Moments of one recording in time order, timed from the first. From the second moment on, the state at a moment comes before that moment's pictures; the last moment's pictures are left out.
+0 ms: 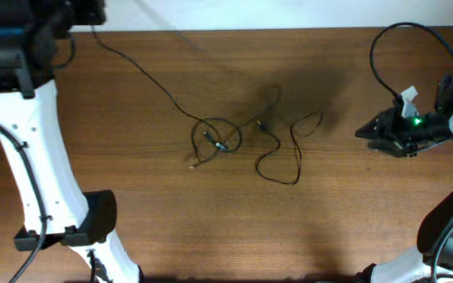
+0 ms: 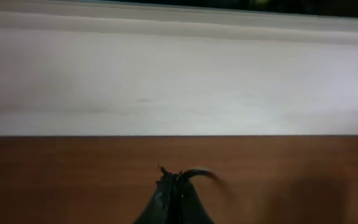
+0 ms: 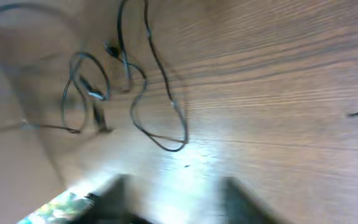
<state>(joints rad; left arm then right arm) 0.06 1.98 2.80 -1.29 0.18 -0.02 -0.38 1.80 1.47 -1.29 -0.66 -0.04</state>
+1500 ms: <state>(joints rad) 0.65 1.81 2.77 -1.17 0.32 -0.13 0.13 1.81 1.58 -1.12 -0.49 0.25</state>
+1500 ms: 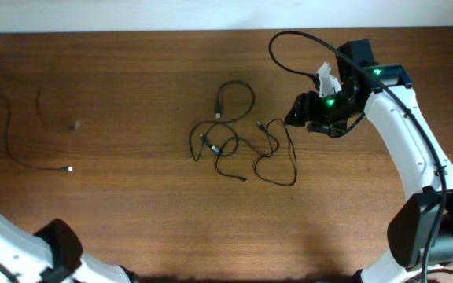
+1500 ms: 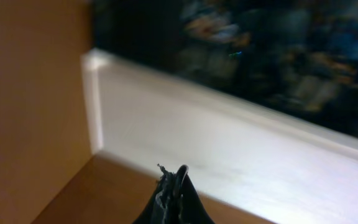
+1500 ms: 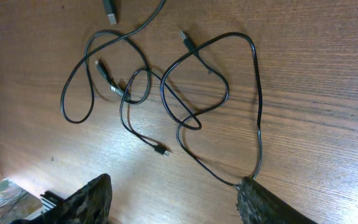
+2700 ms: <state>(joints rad) 0.76 1.68 1.44 -0.50 -0.50 -0.44 0.13 1.83 1.59 -1.17 -0.47 0.25</state>
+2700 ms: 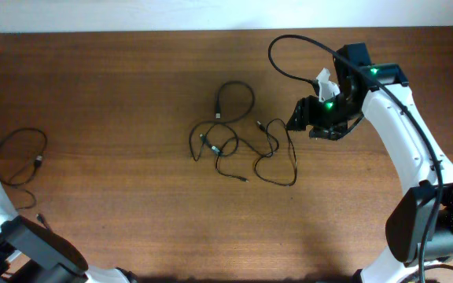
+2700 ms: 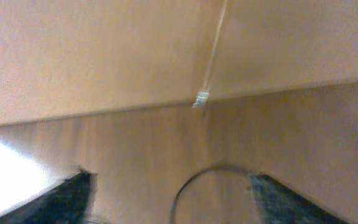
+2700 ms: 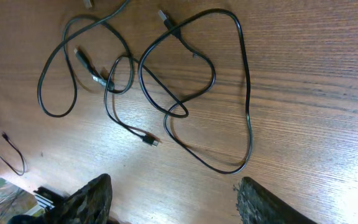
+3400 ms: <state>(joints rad) -0.03 1.61 1.44 -0.80 0.43 0.01 0.13 1.83 1.59 -1.19 -0.47 0.23</state>
